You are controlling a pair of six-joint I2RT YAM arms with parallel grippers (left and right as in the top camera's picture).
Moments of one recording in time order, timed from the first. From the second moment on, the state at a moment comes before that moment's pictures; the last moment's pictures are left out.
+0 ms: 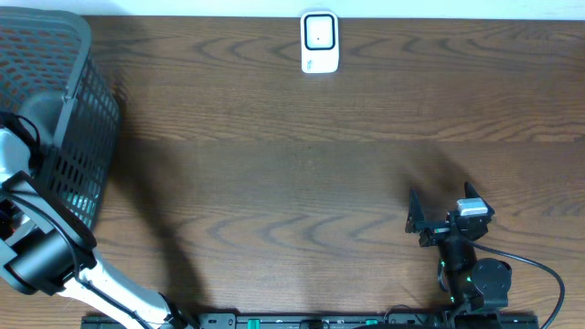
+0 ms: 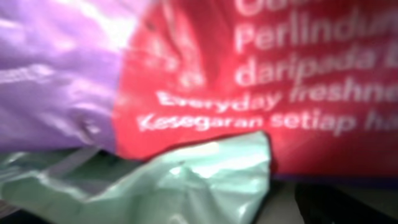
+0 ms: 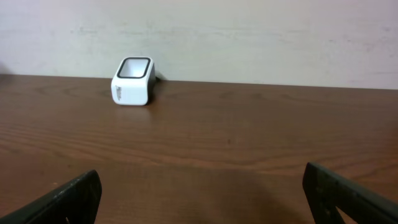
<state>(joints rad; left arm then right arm) 0.70 2.03 1.49 -1.06 -0.14 -0.65 0.04 0.01 0.01 -0.07 -0.08 0.00</state>
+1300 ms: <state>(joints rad) 0.43 1.09 1.69 -1.09 0.36 -0.59 0.04 0.01 0.01 -0.07 -0.08 0.00</state>
